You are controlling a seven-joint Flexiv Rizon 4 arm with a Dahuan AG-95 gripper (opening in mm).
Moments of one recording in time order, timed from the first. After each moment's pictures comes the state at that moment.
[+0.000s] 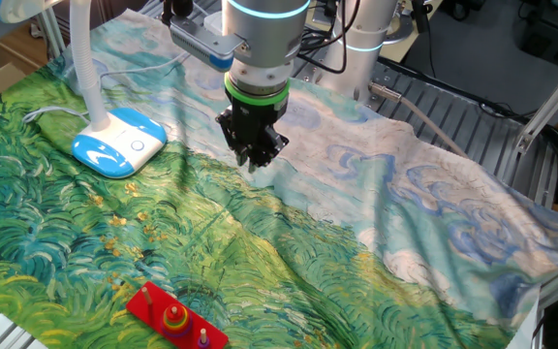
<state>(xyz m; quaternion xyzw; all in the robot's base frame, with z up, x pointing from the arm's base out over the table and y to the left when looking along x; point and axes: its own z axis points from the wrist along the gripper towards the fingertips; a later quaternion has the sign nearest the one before) 0.497 0.001 0.167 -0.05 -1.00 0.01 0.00</state>
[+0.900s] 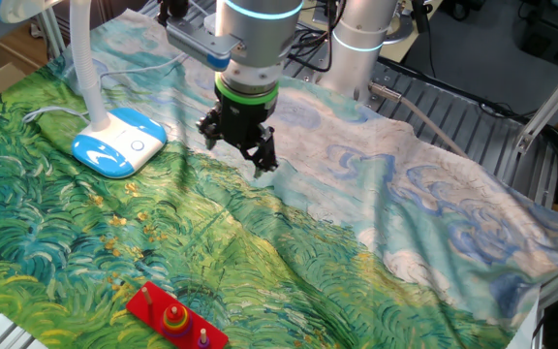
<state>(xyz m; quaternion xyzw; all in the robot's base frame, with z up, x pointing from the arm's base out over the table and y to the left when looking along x) 0.502 -0.034 0.151 -0.01 -1.00 0.03 -0.02</state>
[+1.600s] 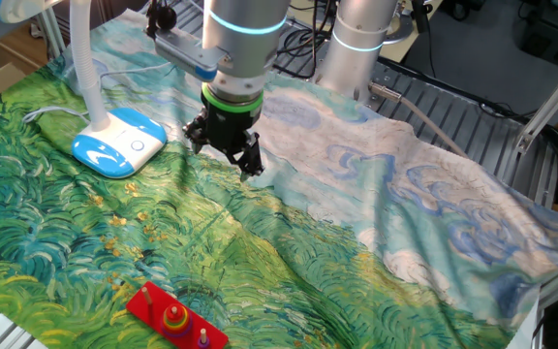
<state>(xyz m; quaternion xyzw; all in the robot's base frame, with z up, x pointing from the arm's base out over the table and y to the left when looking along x) 0.506 -0.055 0.122 0.01 -1.00 0.04 -0.03</state>
